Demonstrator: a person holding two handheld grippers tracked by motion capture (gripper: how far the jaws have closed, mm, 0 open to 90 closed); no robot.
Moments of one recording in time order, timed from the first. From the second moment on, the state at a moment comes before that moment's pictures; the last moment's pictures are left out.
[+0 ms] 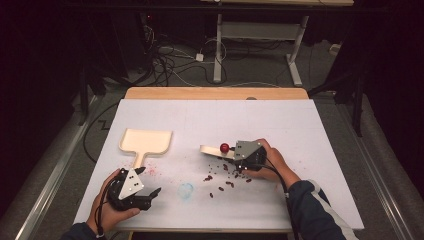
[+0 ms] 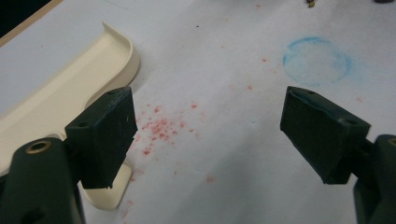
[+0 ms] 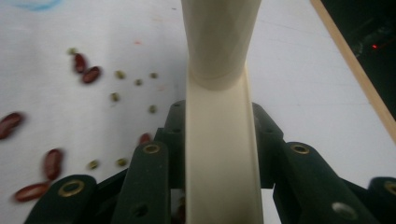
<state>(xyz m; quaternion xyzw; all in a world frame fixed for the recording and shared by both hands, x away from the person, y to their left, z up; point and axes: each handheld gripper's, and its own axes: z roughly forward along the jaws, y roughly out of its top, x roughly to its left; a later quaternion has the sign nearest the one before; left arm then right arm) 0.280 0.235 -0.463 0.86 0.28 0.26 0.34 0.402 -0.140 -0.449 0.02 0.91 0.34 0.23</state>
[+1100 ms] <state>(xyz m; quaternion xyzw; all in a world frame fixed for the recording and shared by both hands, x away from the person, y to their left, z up) 0.278 0.241 -0.455 0.85 0.29 0.28 0.35 0.331 -0.138 -0.382 0.15 0.88 0.43 0.12</state>
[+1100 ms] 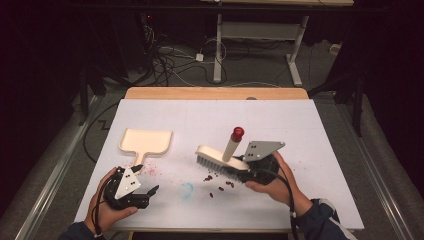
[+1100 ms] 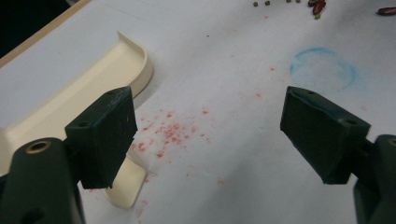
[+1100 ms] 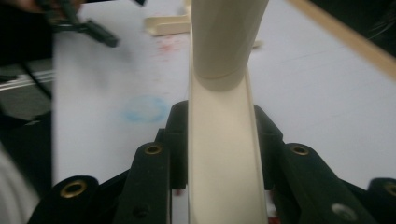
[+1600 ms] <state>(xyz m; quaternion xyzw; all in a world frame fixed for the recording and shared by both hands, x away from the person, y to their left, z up) 0.280 0.246 -0.455 0.84 0.29 0.28 0.35 0.331 -0.091 -0.435 0.22 0.89 0.41 0.01</state>
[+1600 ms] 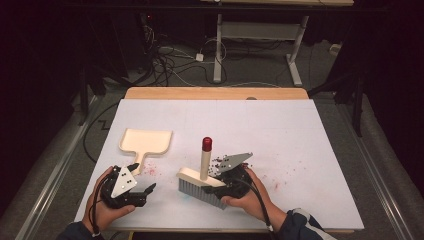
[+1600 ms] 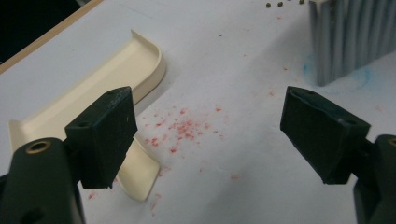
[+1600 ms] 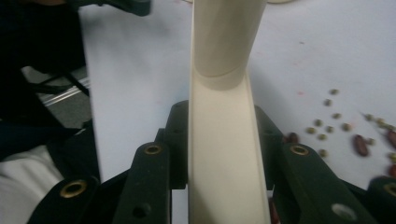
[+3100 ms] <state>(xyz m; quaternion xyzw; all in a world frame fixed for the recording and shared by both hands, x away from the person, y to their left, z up) 0.280 0.237 -0.459 0.86 0.27 0.26 0.33 0.326 -0.205 -0.408 0.09 0.90 0.43 0.06</state>
